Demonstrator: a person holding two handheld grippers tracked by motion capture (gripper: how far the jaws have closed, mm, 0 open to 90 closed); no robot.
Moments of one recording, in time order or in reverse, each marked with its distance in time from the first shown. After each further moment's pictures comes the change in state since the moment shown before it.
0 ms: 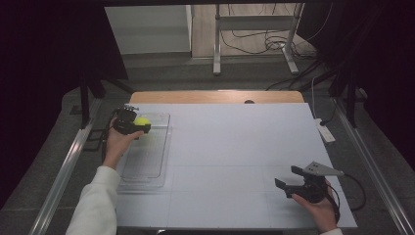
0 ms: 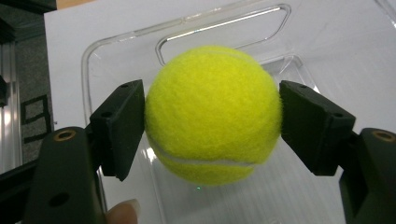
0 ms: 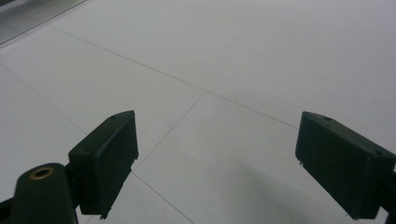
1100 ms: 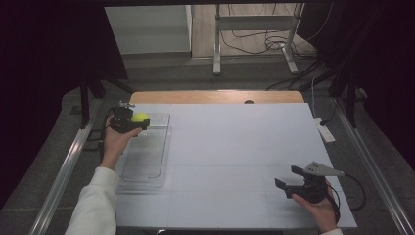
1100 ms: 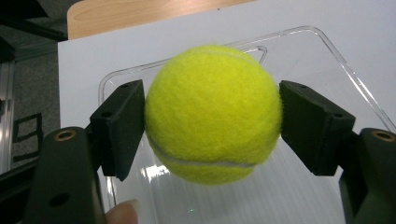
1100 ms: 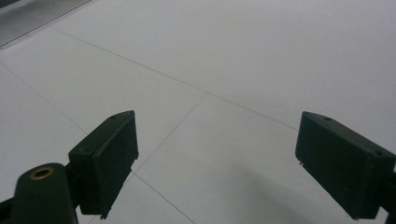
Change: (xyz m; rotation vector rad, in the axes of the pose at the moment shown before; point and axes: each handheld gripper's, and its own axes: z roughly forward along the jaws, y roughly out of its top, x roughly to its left) left arm 0.000 0.003 -0.020 -0.108 -0.016 -0.020; right arm 0.001 0.001 -0.001 -0.004 0.000 -0.002
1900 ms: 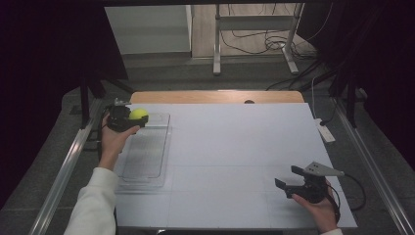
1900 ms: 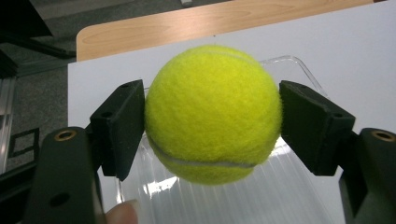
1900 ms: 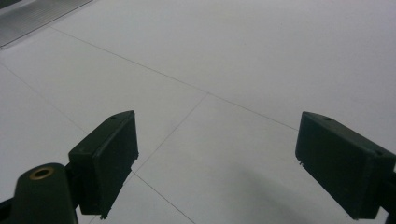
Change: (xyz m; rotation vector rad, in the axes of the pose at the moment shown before) left arm 0.000 0.003 -0.016 -0.079 -0.013 -0.017; right arm 0.000 0.000 0.000 -0.001 0.002 0.000
